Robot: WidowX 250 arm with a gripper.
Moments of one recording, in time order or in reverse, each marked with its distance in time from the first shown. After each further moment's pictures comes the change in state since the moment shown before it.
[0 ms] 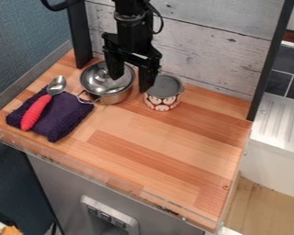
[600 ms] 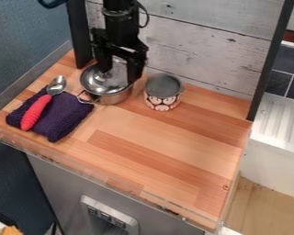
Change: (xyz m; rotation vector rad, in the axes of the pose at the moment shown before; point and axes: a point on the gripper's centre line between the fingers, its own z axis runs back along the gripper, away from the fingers) arm 0.009 0.037 -0.008 0.012 0.000 0.063
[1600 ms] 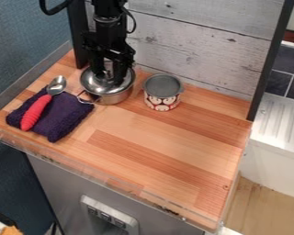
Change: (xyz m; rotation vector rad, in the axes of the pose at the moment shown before) arm 0.011 0.035 -0.026 0.065 0.016 0.031
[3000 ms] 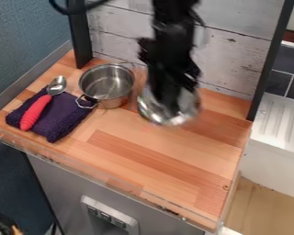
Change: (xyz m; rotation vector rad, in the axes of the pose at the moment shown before) arm -0.048 -0.158 0.064 -0.077 -0.076 -0.322
